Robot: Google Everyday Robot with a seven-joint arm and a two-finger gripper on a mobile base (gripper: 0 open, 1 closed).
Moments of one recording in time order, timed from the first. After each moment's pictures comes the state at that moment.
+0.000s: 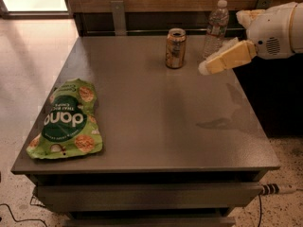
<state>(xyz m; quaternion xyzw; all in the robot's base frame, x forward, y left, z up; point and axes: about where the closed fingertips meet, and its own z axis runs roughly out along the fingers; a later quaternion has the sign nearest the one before) 0.565 -0.161 0.992 -0.44 0.73 0.14 0.50</state>
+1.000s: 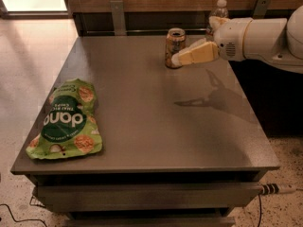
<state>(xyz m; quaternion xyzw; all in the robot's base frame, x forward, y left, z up) 0.641 -0.116 0.963 -0.39 0.70 0.20 0.56</state>
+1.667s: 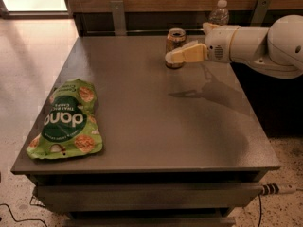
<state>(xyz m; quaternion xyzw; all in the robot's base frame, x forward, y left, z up) 0.676 -0.107 0.941 -0.36 0.70 0.23 0.57</state>
